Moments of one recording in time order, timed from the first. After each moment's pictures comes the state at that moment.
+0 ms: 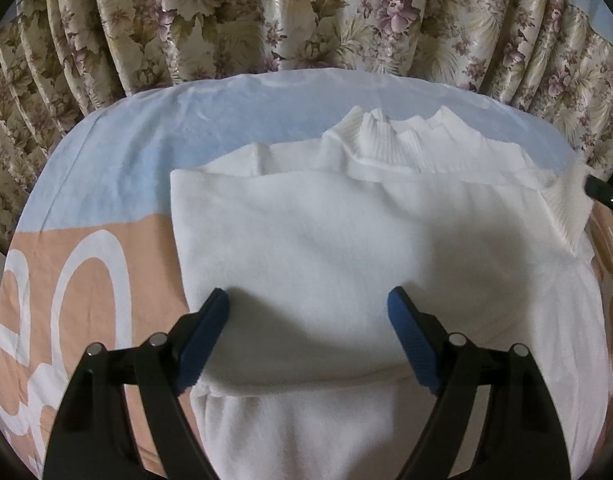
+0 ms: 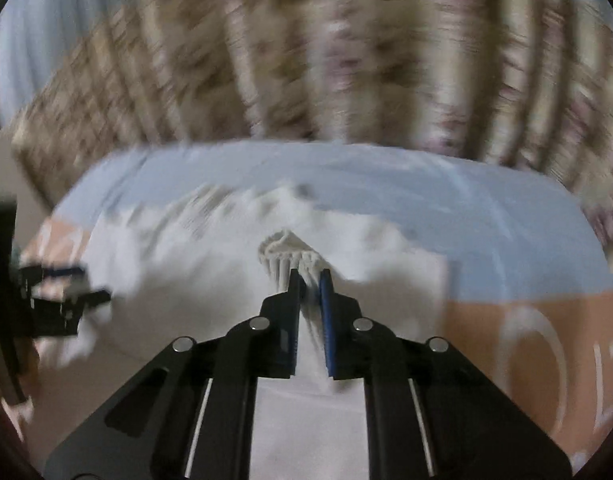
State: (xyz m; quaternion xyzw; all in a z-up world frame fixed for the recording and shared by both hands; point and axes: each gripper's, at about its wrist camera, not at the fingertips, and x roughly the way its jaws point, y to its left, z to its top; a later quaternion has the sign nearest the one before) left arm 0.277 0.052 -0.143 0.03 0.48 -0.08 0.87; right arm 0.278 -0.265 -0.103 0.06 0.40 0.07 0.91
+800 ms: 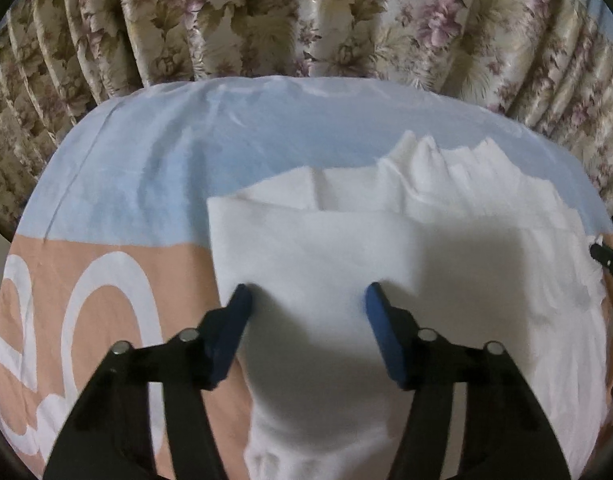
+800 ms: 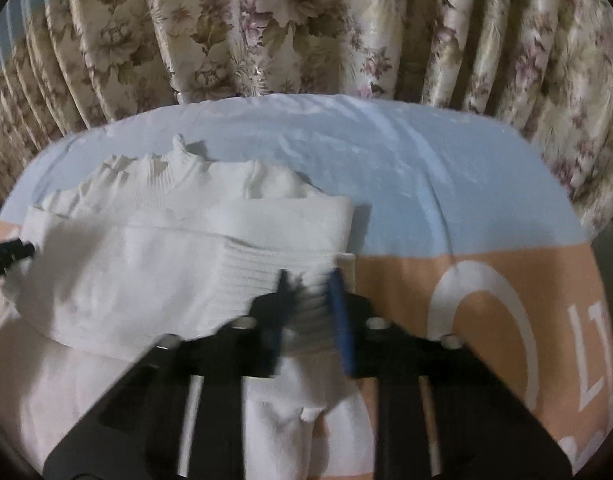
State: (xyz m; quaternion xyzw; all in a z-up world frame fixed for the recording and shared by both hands) left arm 0.317 0.091 -0.142 0.00 0.48 -0.06 0.87; right arm 0.295 -0.286 -0.138 0.00 0.45 0.01 0.89
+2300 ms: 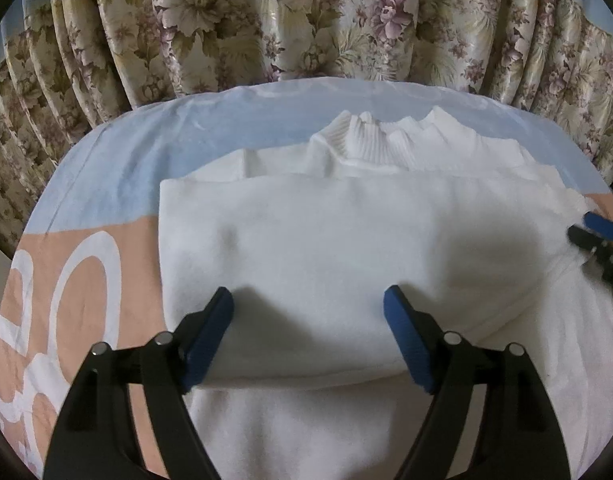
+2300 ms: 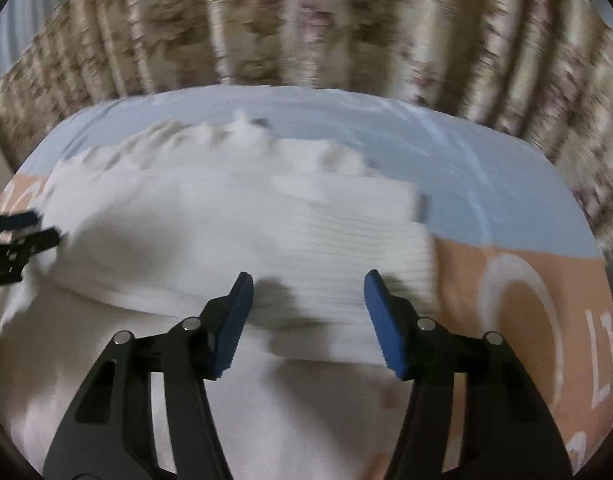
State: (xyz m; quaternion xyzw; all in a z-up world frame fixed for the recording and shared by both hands) left arm 0.263 0.035 -0.150 0.05 0.45 -0.06 0.89; right arm 0.266 -0.266 -0.151 -0.02 0.44 0.03 0.90
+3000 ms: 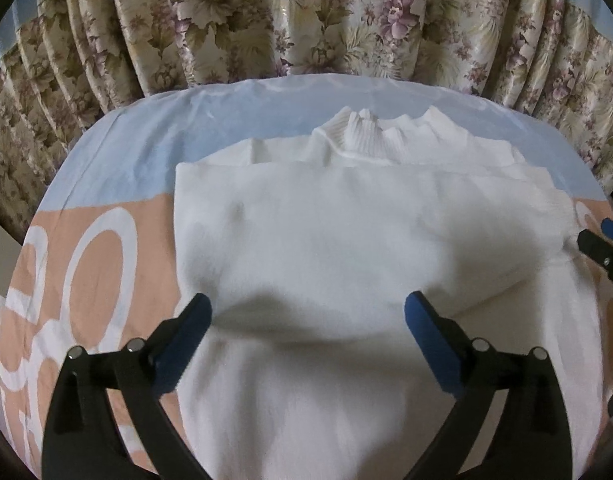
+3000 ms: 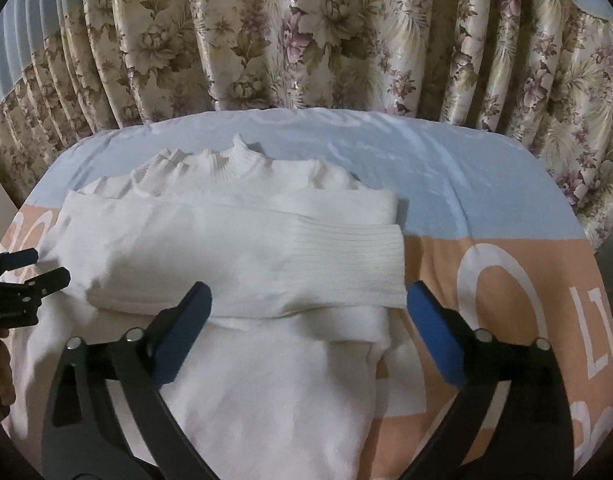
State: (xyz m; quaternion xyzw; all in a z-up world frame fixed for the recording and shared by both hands) left arm 0.240 0.038 -0.130 0.03 0.47 -0.05 0.88; right arm 0.244 -0.251 -0.118 0.01 0.43 0.04 0.90
